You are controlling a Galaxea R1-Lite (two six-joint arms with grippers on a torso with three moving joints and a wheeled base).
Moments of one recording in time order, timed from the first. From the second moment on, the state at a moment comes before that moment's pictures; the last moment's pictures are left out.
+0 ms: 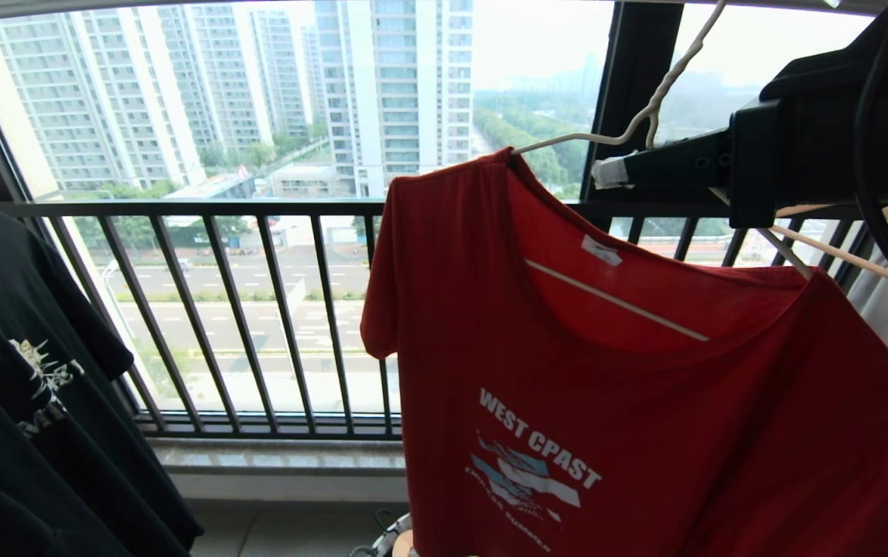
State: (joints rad) left arm 0.00 0.00 -0.03 0.01 -0.02 0.02; right arm 0.55 1.49 -1.58 0.31 0.27 -0.07
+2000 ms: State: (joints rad) left arm -0.65 1.55 -1.10 -0.17 0.04 -0.23; right arm 0.67 1.63 -1.42 0.13 0.27 0.20
